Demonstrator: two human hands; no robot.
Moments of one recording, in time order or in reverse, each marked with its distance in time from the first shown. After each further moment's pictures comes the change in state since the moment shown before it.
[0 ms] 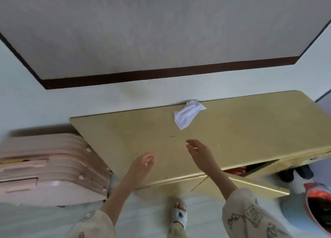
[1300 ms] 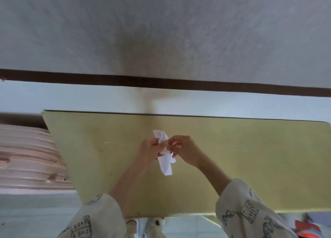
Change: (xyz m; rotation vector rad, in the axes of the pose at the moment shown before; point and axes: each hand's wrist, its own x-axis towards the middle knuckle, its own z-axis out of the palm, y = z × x) left_hand 0.193 0.086 0.028 -0.487 0.157 -0.250; right_hand 0.191 -0.040 -0.035 -0.071 -0.520 -0.069
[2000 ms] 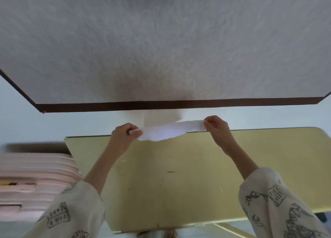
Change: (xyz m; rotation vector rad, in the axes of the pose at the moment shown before) left_hand -0.028 0.070 -0.131 0.464 0.254 0.365; right_hand -0.035 -0.061 -0.062 0.156 0.587 -0.100
